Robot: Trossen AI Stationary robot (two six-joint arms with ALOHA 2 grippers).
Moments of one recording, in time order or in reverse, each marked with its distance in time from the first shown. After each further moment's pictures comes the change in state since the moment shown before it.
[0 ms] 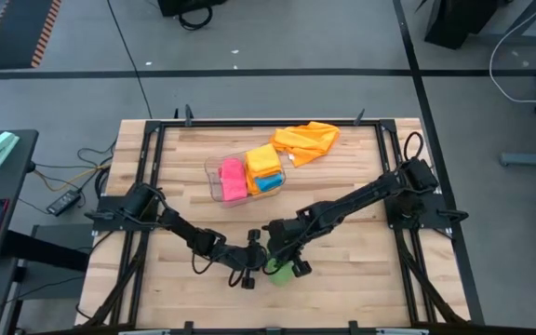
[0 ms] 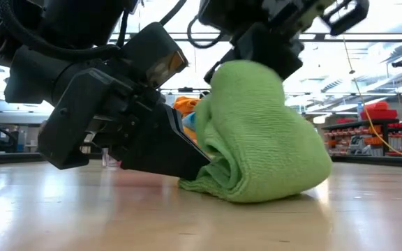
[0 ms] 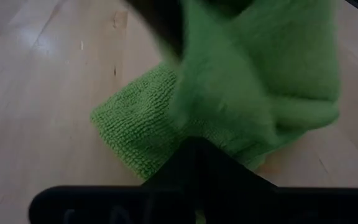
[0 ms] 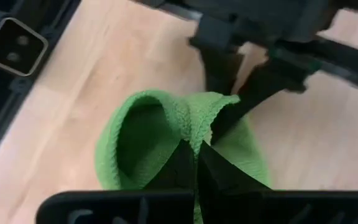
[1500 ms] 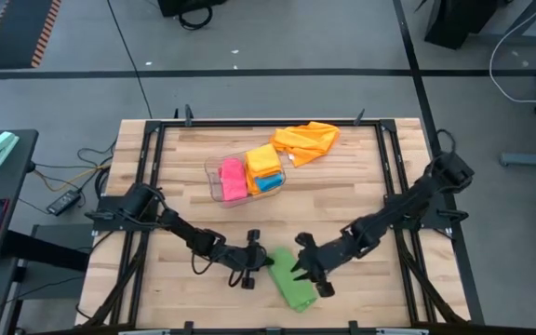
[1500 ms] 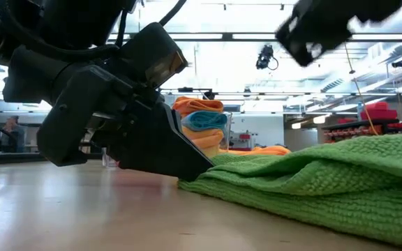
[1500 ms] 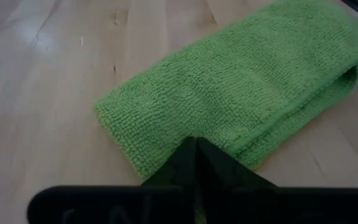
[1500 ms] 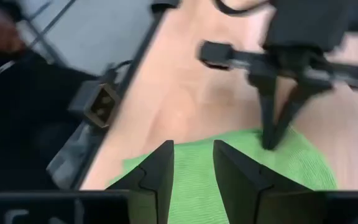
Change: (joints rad) left arm -0.017 -0.003 -0.001 -0.009 0.000 -0.030; right arm 0.258 -0.280 -0.376 0.442 0.326 0.349
